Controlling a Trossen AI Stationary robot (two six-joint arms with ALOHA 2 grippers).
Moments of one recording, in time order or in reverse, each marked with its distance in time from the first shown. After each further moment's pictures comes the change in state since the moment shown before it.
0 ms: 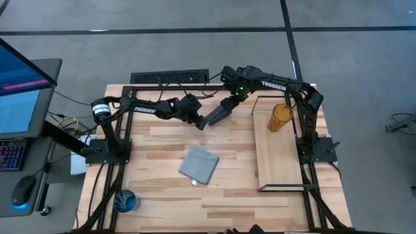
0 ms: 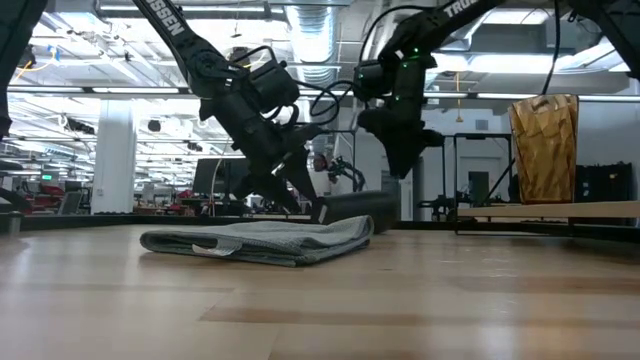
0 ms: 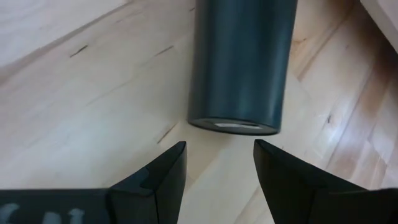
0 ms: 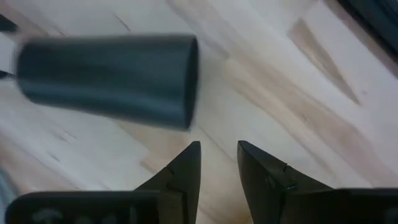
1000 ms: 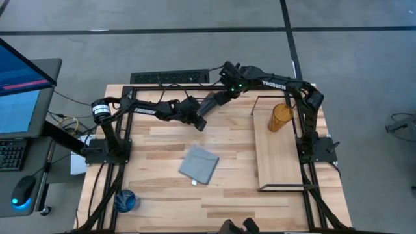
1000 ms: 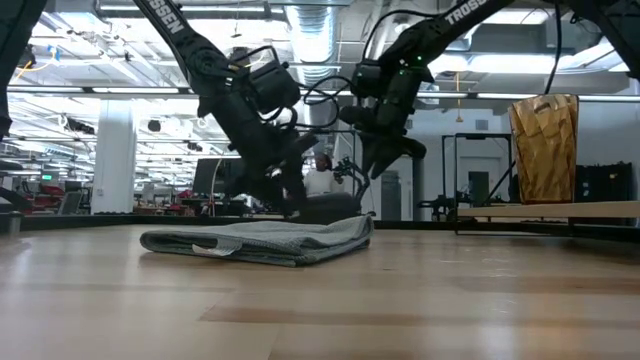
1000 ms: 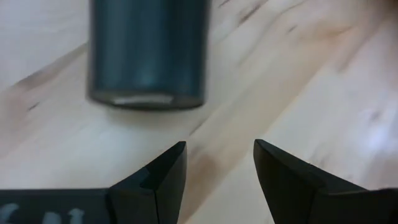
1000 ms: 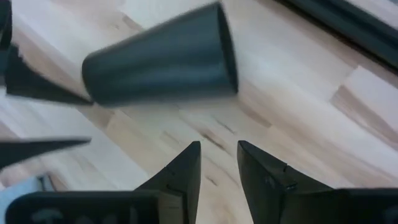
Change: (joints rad) left arm -0.016 -0.001 0.000 -0.059 -0.132 0.018; right arm -0.039 0.000 -0.039 0.264 -0.098 0.085
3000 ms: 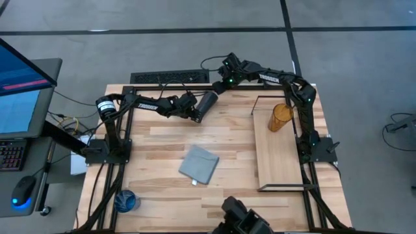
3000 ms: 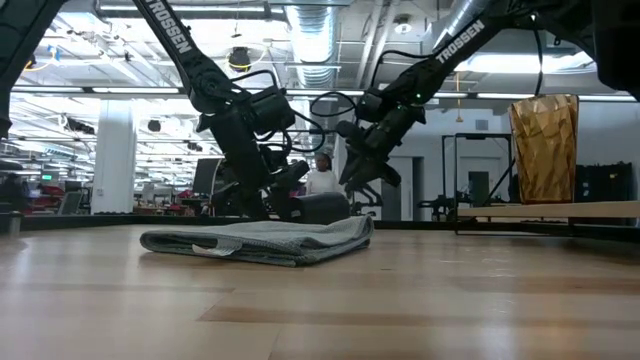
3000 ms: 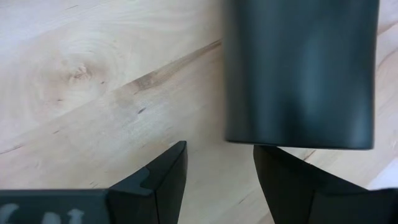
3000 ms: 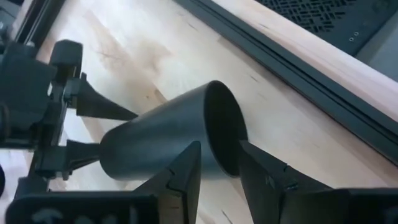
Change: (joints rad) left arm 0.089 0.076 0.000 0.004 -0.078 -0.074; right arm -0.144 0.146 0.019 0.325 -0.298 -0.127
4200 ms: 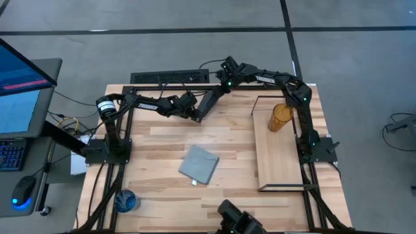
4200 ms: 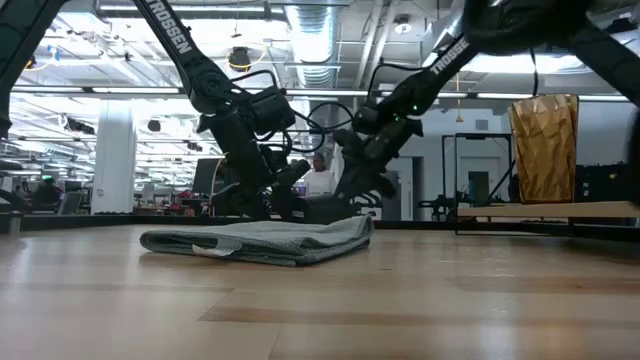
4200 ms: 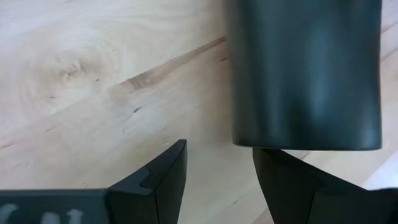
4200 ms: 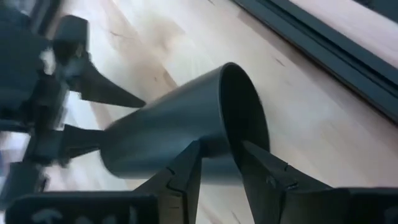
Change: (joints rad) left arm 0.000 0.002 0.000 0.006 0.019 -0.026; right arm 0.022 0.074 -0.011 0.020 -0.110 -0.024
